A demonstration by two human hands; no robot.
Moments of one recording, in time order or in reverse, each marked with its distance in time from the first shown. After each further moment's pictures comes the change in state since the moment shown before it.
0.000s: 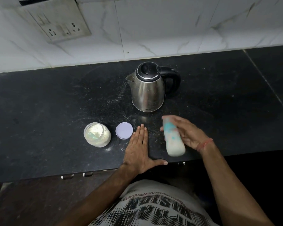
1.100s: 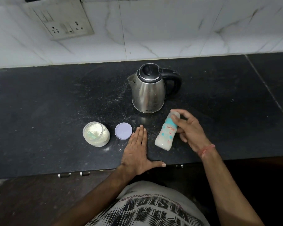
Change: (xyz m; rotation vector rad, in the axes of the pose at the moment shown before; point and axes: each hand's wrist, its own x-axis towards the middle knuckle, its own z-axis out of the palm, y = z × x) left_hand -0.001 0.002 -0.002 0.005 -0.028 -0.015; right_hand -0.020 -0.018 0.022 -0.181 0.332 -0.249
